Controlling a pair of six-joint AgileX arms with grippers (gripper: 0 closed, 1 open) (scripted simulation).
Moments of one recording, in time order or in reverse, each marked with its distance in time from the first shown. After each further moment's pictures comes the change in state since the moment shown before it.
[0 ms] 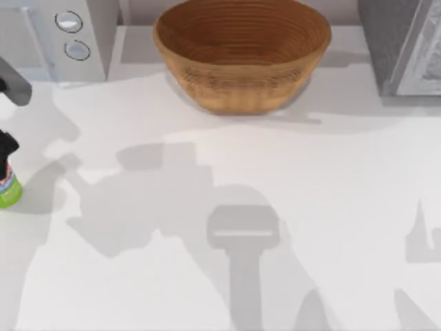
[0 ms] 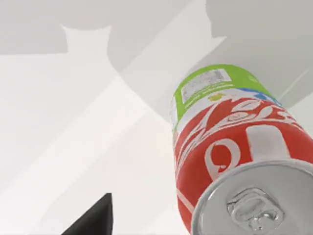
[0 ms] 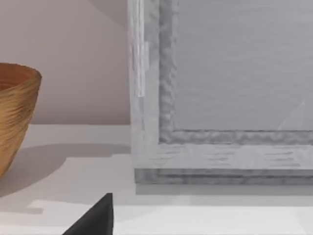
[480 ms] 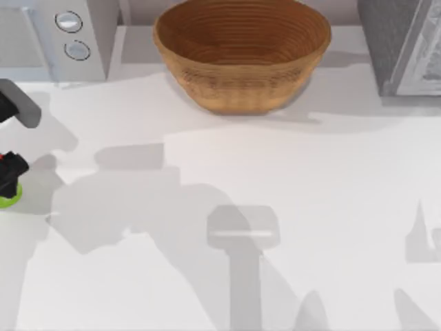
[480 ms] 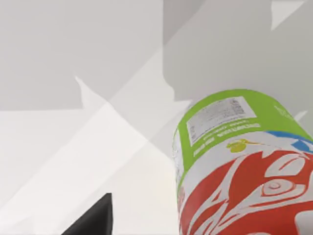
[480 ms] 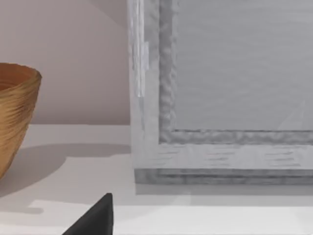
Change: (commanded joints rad) left arm 0.003 0.036 -0.112 0.149 0.000 0.004; right arm 0.000 0.000 0.000 0.000 0.000 0.000
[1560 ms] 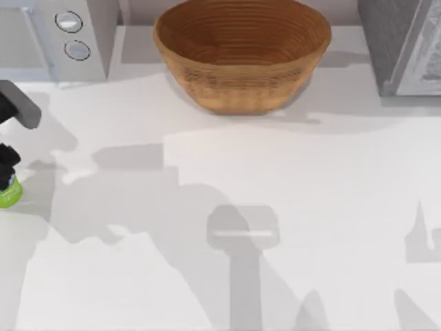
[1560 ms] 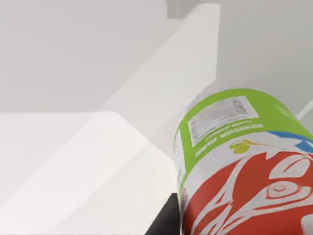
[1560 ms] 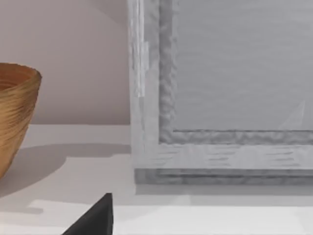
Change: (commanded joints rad) left arm 0.000 0.000 0.000 0.000 0.000 0.000; right arm 0.000 0.000 0.000 0.000 0.000 0.000
